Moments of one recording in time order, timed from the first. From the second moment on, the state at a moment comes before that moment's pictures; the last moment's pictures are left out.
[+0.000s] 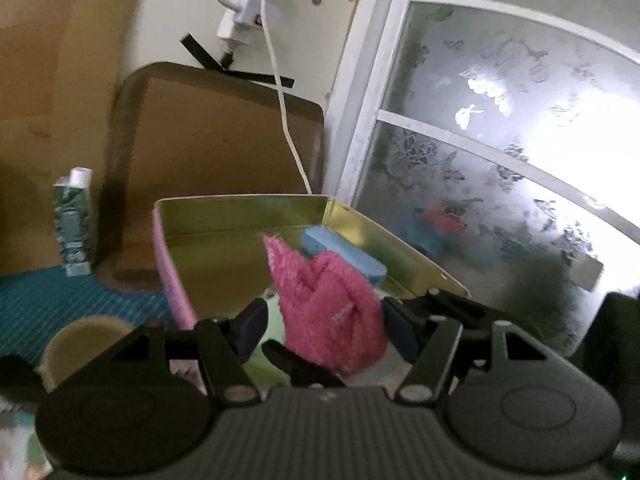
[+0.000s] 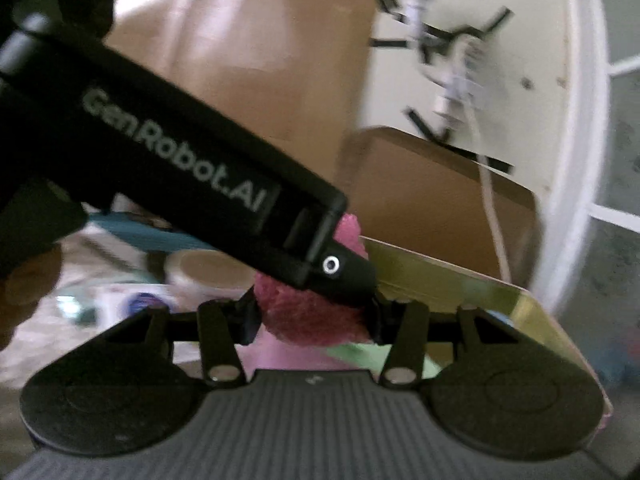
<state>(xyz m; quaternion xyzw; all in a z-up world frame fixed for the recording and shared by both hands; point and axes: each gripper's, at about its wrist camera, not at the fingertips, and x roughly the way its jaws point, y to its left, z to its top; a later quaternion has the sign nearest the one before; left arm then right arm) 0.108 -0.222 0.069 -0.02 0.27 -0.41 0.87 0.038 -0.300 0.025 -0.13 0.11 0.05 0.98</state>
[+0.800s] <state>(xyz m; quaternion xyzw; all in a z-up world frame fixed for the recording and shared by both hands) 0.071 -0.012 0.019 0.00 0.31 -0.14 0.94 0.015 -0.263 0.027 -0.03 0.12 0.16 0.98</state>
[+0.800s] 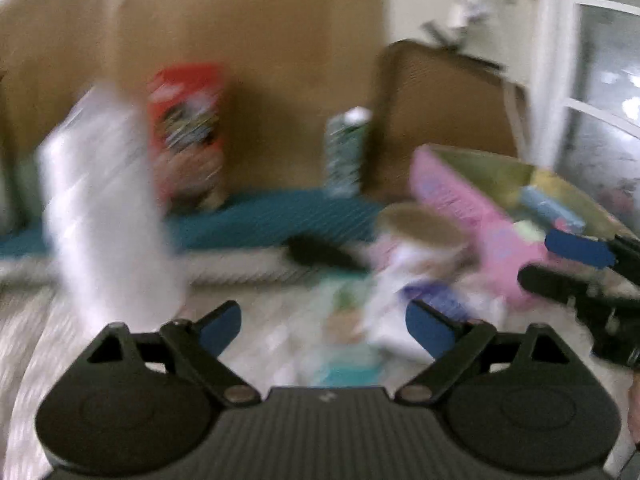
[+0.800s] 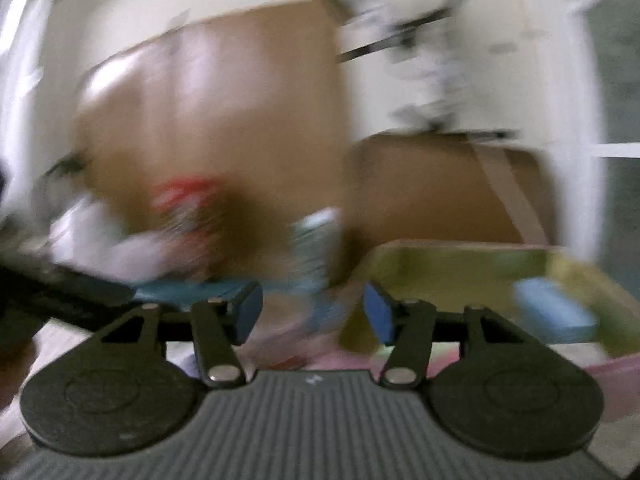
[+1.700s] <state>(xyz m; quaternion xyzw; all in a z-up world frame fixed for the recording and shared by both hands) 0.068 0.043 -0.014 -0.12 0.32 -0.19 0.92 0.015 -0.194 0.003 -0.10 0.23 0.14 0.96</state>
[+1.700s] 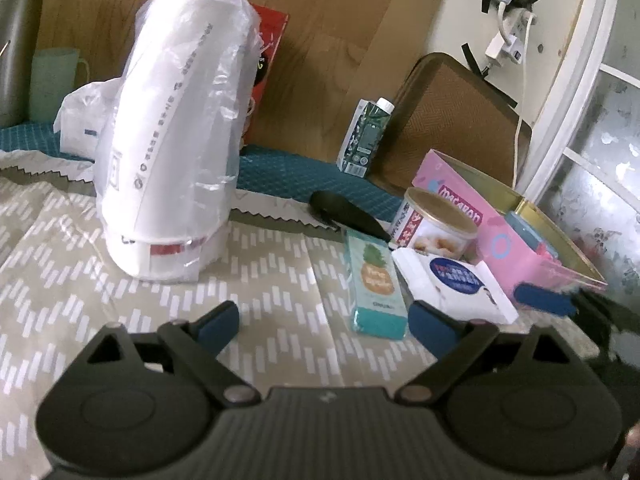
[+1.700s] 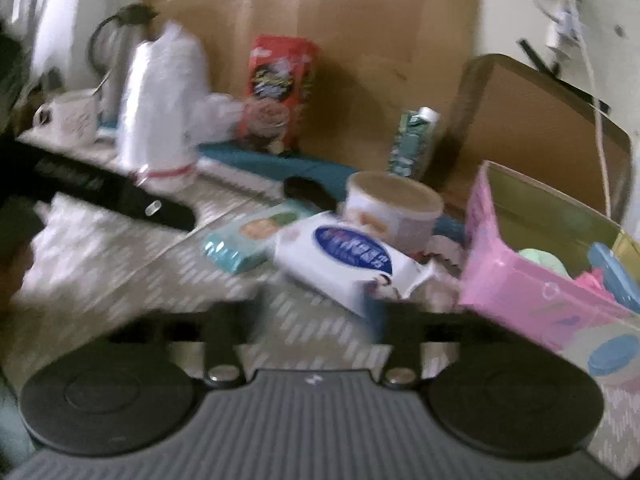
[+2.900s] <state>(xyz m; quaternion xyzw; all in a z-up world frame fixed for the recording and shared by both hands) 0.071 0.045 -0.016 -0.13 0.32 -0.18 0.92 0.029 -0.170 -0.015 -0.21 0.22 0.16 0.94</state>
